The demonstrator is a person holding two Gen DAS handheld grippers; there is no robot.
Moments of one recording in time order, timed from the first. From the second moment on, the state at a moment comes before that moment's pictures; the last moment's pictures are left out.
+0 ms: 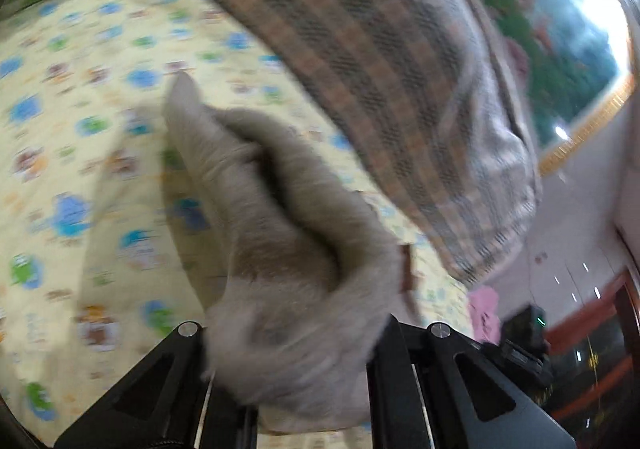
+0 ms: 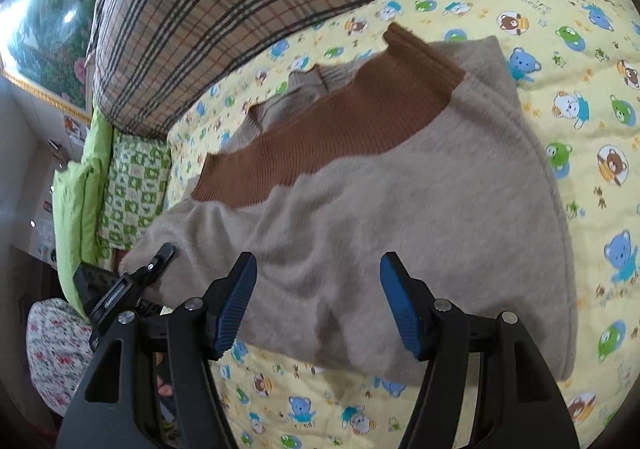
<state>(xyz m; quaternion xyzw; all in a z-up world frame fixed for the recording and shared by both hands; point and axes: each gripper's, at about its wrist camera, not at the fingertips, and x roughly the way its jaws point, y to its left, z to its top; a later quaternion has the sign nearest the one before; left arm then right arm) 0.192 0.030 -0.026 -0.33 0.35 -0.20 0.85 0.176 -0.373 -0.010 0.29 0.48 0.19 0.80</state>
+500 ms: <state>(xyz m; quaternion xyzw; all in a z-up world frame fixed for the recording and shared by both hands) 0.221 -0.102 -0.047 -0.23 0.45 -0.32 0.80 0.299 -0.323 -0.019 0.35 0.52 0.38 0.68</state>
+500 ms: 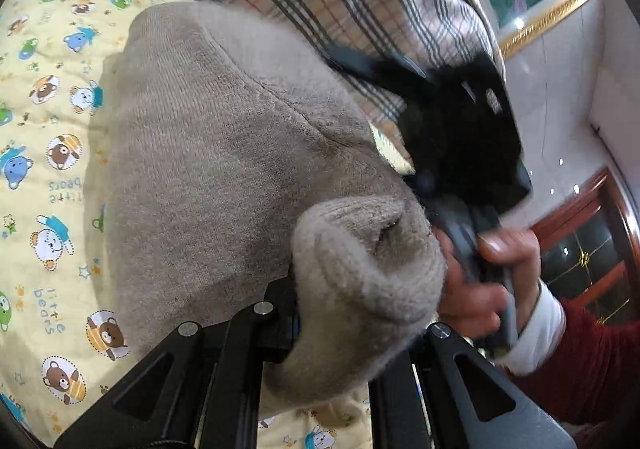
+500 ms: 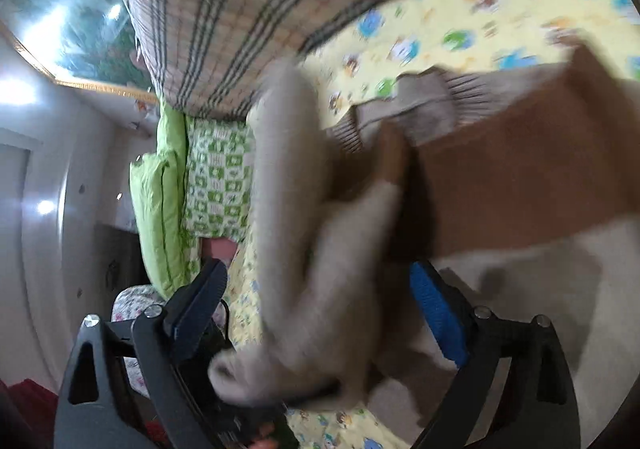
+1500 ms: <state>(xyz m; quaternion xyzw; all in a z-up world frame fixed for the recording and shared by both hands) 0.212 -0.249 -0.080 -0.17 0.52 -0.42 0.72 0.289 -0.437 -0.032 0.19 0.49 0.26 0.81</state>
